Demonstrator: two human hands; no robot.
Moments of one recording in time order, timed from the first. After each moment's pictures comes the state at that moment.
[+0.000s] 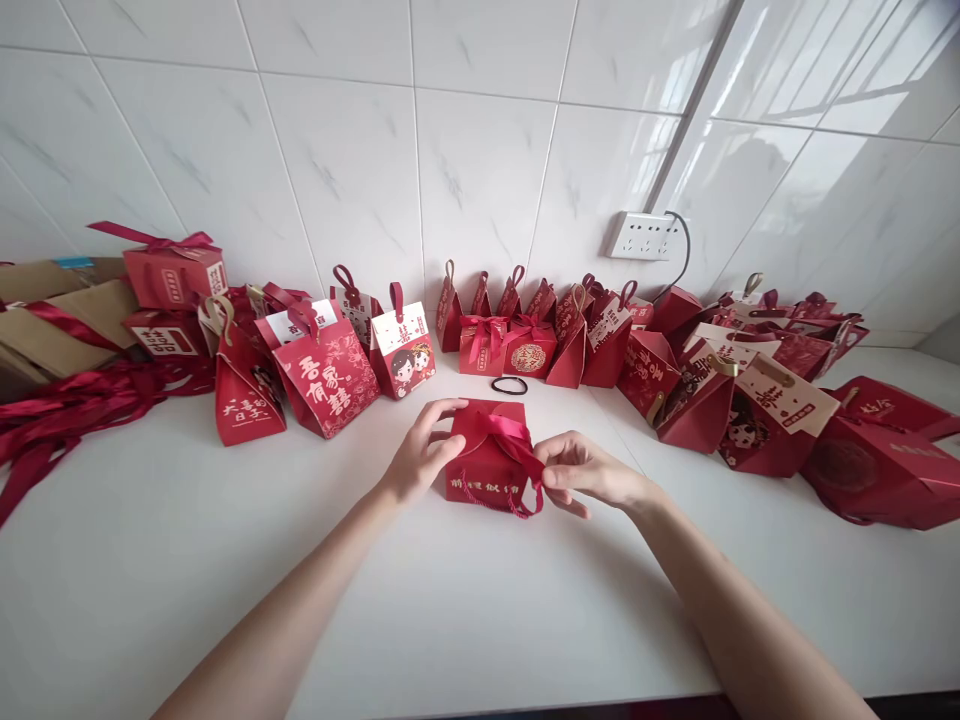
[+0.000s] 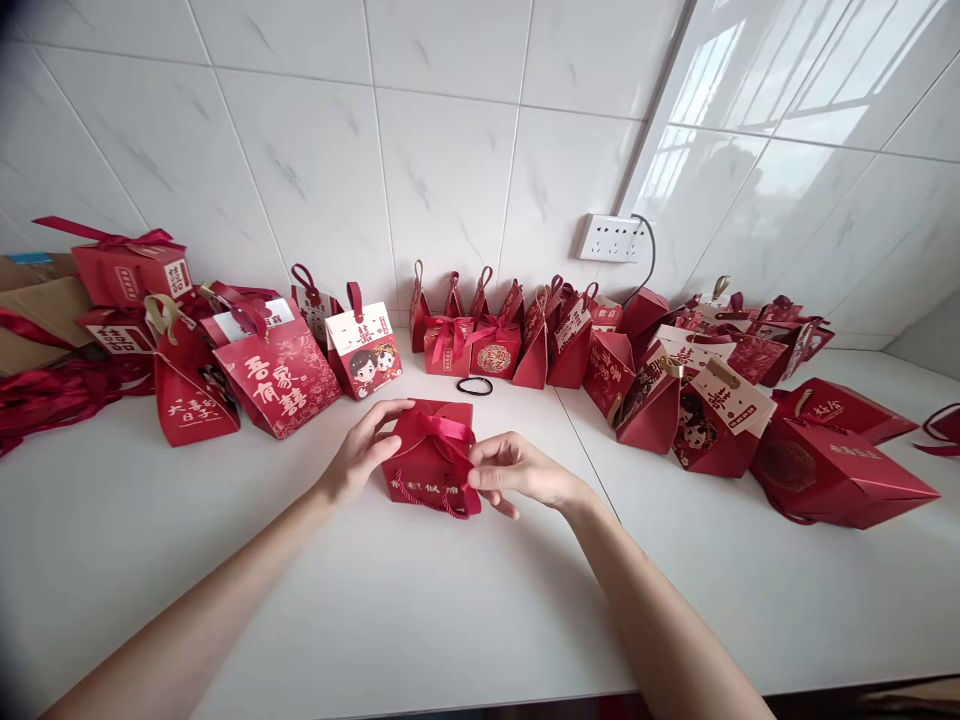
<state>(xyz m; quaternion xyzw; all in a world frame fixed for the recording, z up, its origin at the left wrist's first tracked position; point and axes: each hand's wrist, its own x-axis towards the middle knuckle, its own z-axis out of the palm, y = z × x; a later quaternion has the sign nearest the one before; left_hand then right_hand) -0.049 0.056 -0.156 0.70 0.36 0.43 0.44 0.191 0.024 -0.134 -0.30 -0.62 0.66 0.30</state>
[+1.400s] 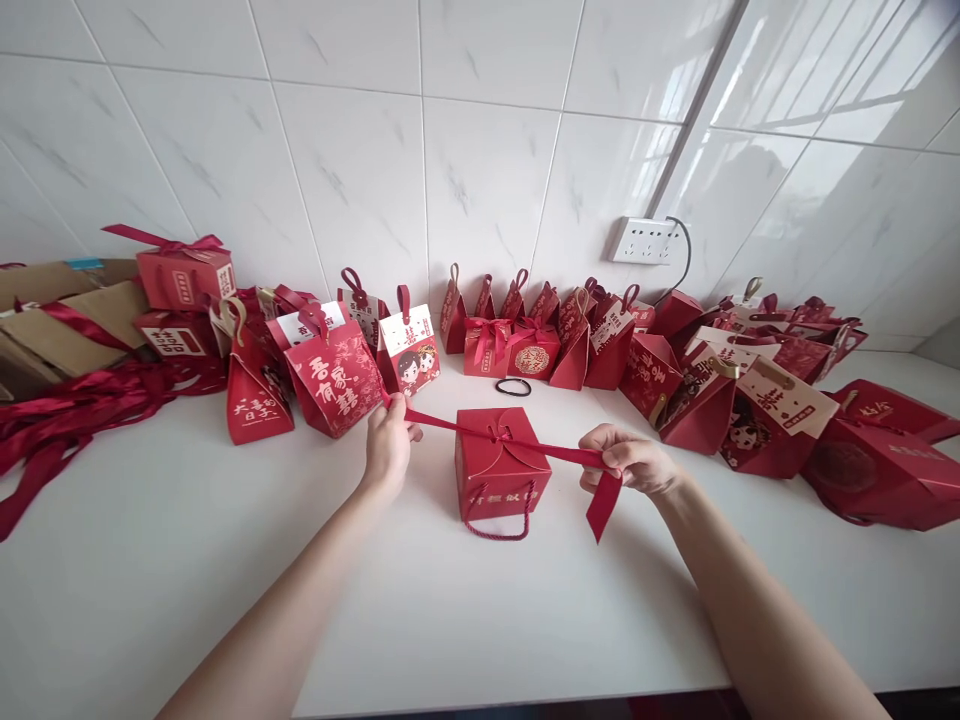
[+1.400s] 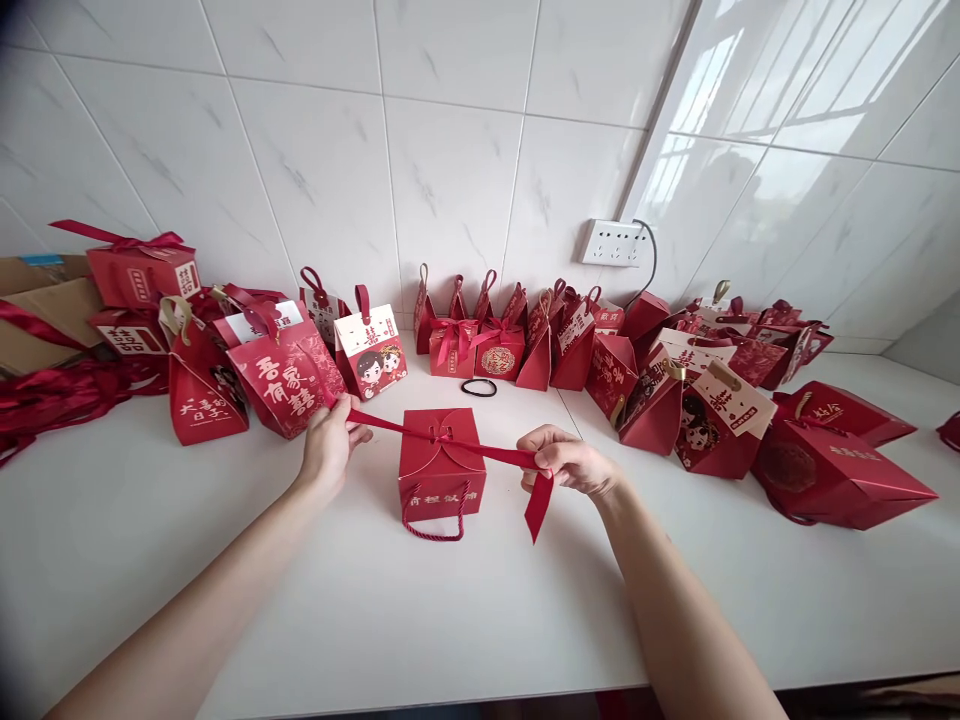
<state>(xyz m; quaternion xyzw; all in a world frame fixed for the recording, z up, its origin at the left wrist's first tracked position) -0.057 0.071 -0.144 0.35 0.52 0.63 0.46 0.234 0.038 -0.149 -0.20 -0.55 0.75 0.32</state>
